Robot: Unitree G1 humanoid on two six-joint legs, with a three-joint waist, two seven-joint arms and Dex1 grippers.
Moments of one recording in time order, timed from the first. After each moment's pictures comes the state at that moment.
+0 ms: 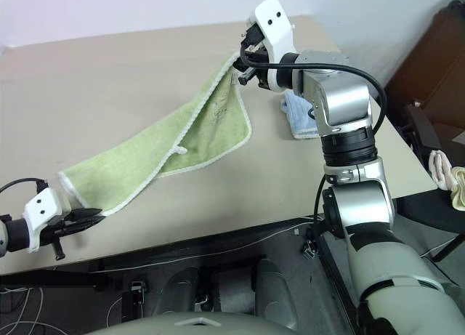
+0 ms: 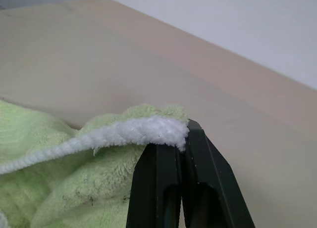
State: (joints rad) left arm 0.30 0.94 0.37 -0.08 -0.29 0.10 -1.10; right arm -1.13 -0.40 0.06 0.24 0.18 0.75 0.75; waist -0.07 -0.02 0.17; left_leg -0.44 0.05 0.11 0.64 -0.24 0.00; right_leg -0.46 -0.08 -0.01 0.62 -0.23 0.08
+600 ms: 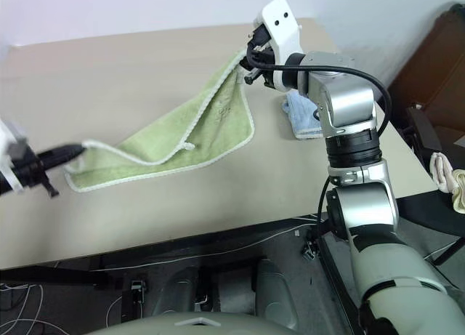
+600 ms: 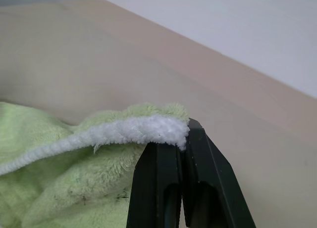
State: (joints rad) left arm -0.15 0.97 0.50 -0.03 -0.57 0.43 -1.01; right arm -1.11 -0.42 0.05 0.26 0.18 0.71 0.73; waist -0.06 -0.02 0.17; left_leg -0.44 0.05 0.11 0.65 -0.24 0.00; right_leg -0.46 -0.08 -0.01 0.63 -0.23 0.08
